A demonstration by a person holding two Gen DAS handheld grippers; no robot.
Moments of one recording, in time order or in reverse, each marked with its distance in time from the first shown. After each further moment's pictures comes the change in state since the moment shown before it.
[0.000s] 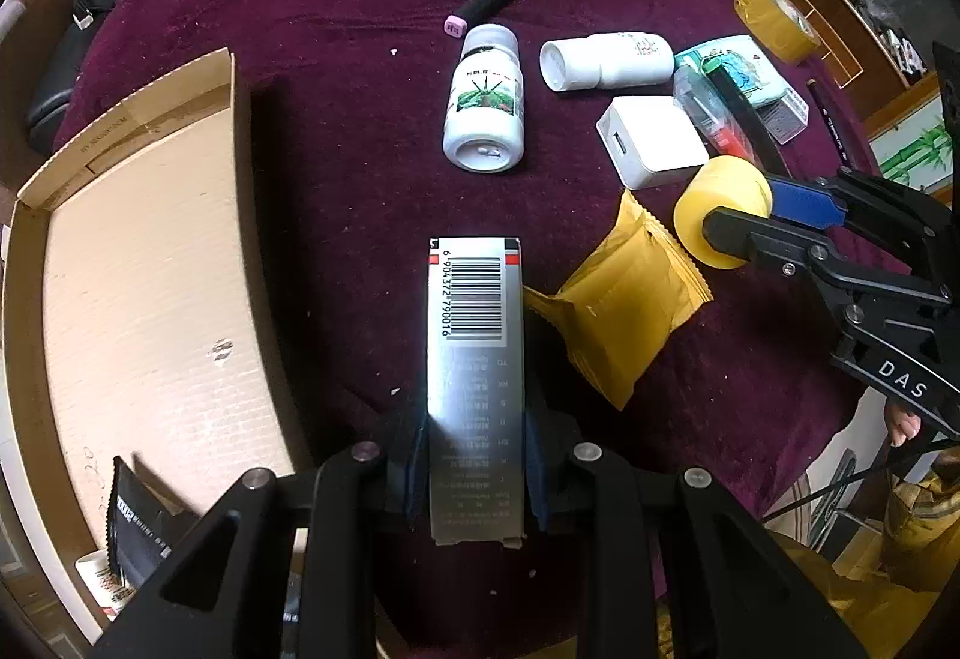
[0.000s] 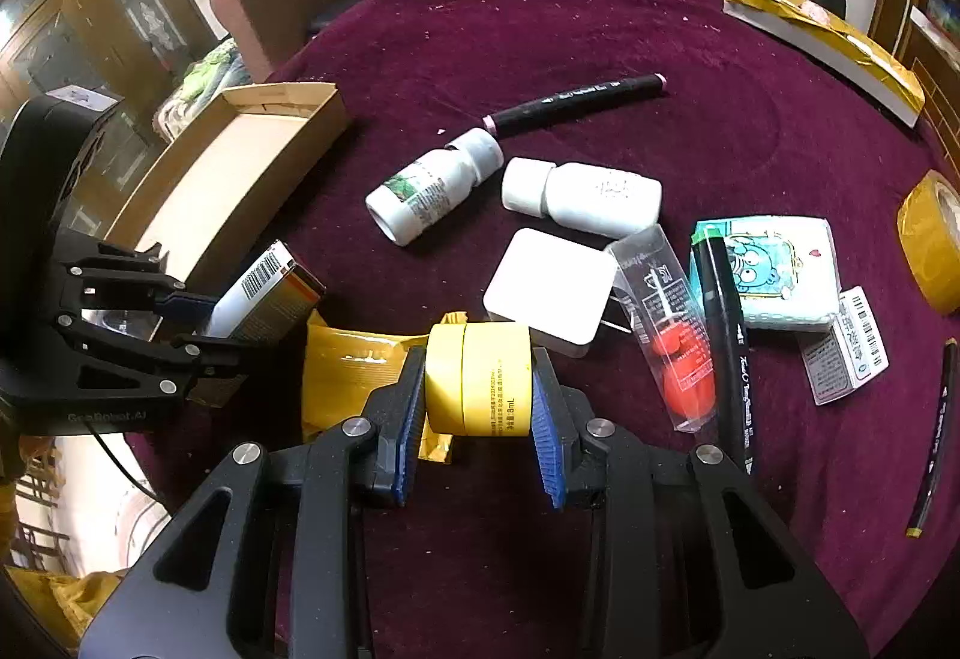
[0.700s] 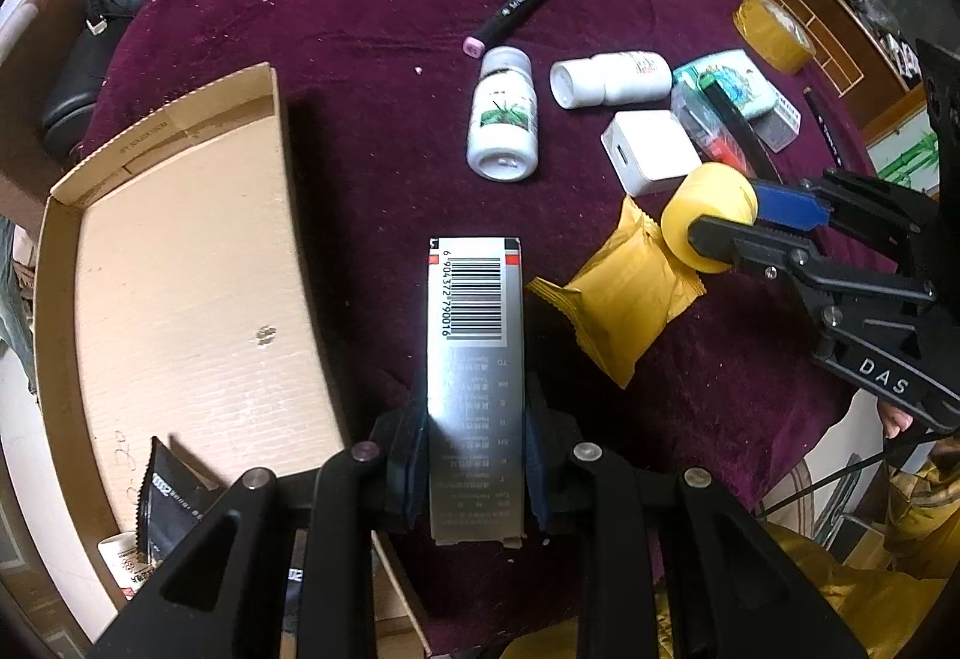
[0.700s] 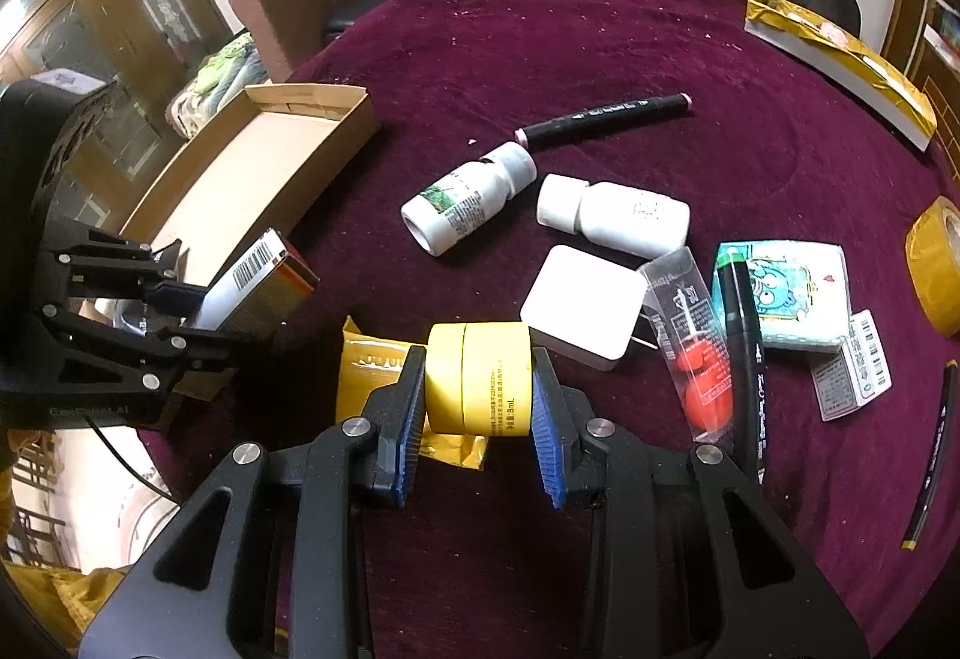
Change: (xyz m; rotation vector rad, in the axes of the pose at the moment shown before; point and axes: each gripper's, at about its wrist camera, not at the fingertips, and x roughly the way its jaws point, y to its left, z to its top) left arm -0.042 0.012 -0.017 -0.010 -0.030 0.023; right arm -0.005 0.014 0.005 -0.036 -0.006 0.017
